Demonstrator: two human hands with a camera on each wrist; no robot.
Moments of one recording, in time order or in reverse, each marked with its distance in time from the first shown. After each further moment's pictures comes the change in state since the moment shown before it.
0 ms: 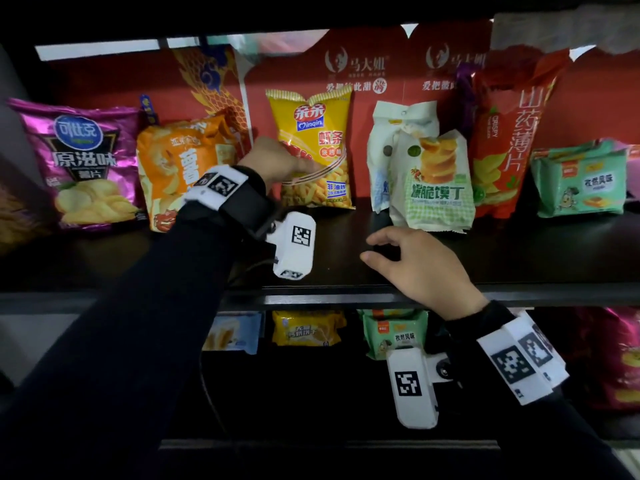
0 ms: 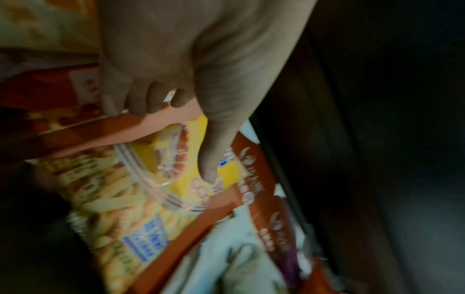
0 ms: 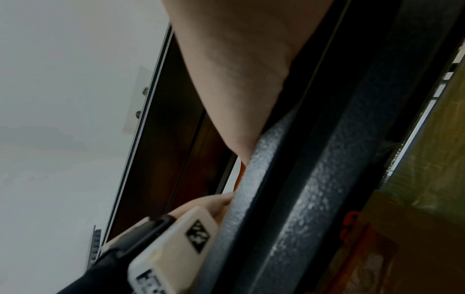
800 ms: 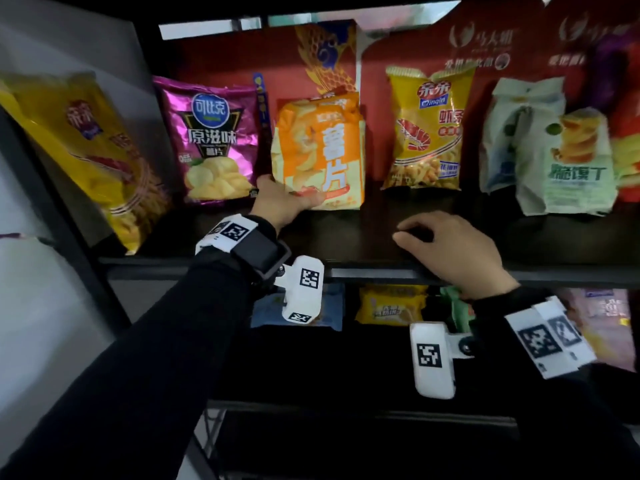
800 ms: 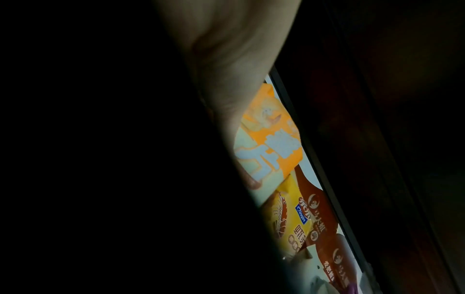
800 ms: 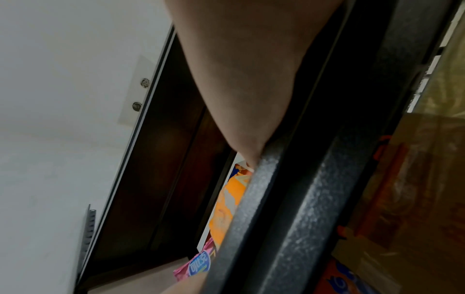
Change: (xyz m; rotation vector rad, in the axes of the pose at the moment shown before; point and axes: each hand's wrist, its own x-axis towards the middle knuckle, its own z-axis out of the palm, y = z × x) left_hand -0.026 -0.157 -0.115 -0.265 0.052 -0.136; right_hand 0.009 -0.128 0.075 -0.096 -0.029 0.114
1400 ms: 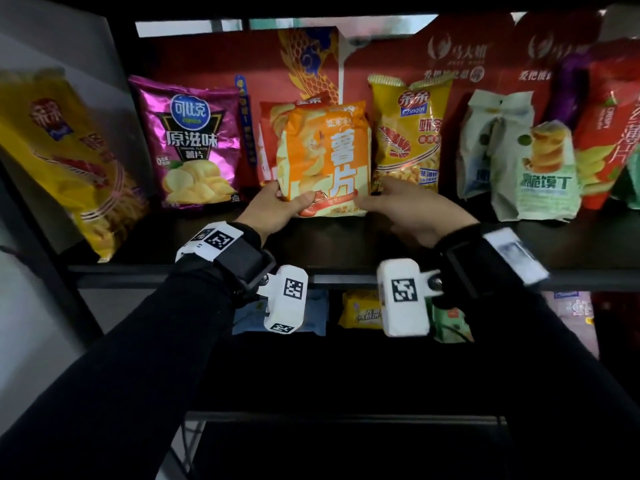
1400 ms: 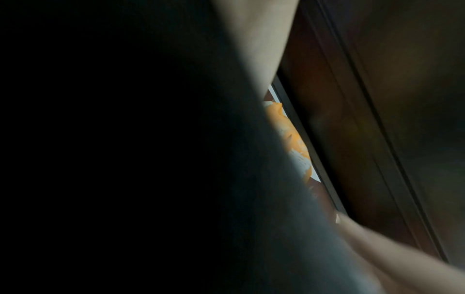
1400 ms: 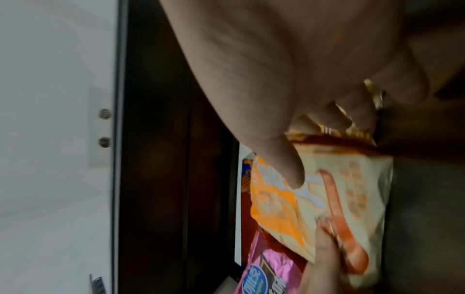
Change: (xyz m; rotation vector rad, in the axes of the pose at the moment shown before) left_hand -0.007 0.002 0.006 -0.001 -0.221 0.152; right_hand 0.046 -0.039 -0.017 0.661 -0.250 0.089
